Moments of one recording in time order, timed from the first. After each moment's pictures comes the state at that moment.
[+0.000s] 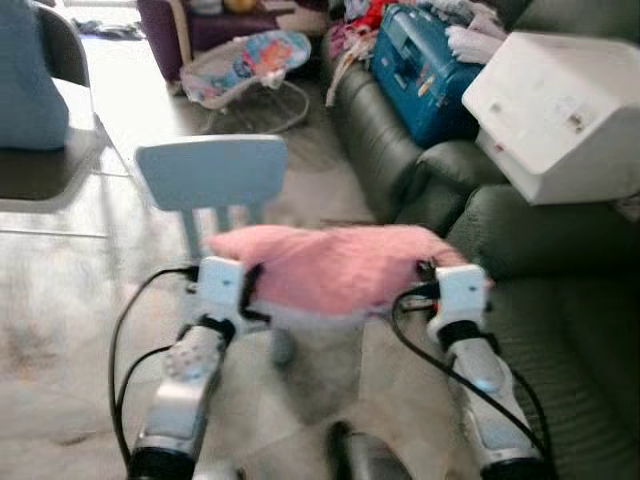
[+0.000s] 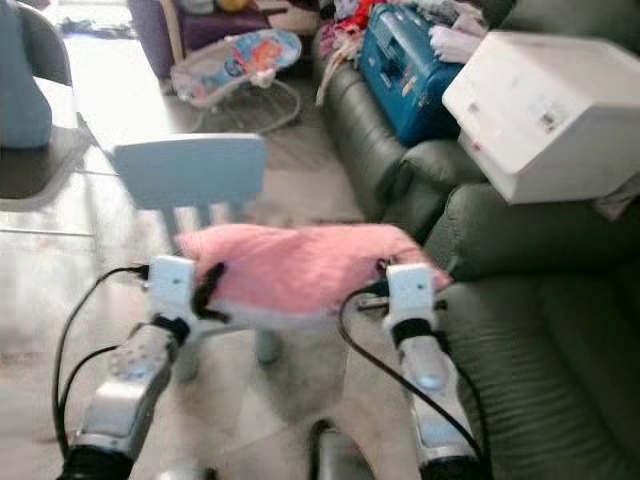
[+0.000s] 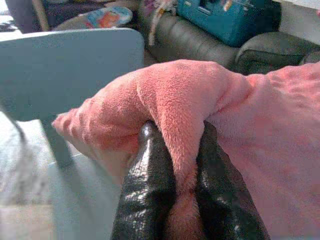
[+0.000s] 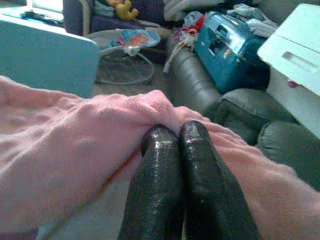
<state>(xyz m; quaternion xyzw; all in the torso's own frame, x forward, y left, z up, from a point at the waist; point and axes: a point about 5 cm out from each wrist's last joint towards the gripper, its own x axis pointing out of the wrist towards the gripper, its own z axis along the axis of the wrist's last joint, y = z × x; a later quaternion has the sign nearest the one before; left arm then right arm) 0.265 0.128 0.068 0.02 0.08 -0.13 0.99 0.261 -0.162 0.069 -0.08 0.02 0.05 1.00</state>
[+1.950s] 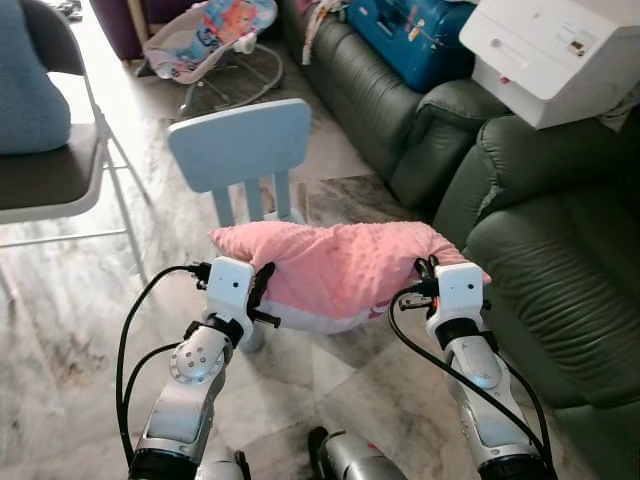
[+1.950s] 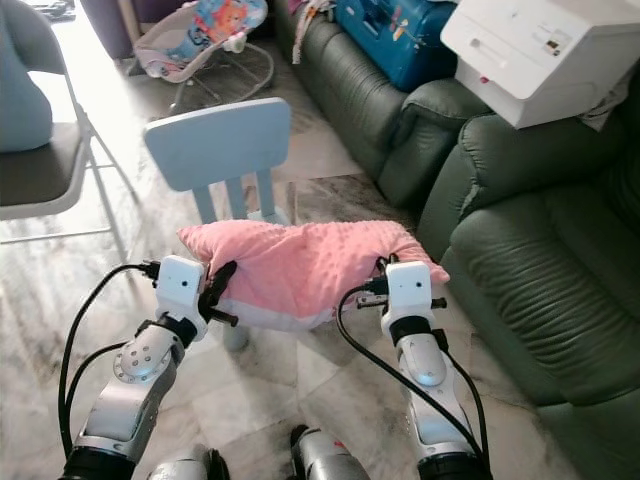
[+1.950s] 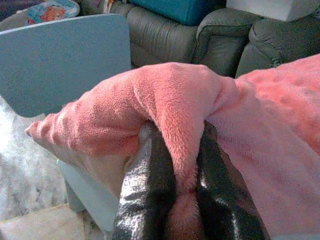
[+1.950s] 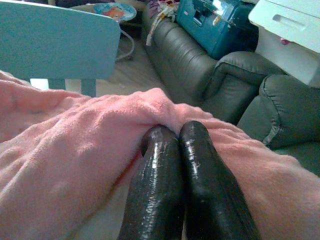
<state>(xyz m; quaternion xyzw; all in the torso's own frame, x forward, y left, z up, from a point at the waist) 0.261 0.118 0.072 0.03 0.05 -0.17 0.98 0.262 -0.160 0.069 -0.08 0.02 0.04 1.00</state>
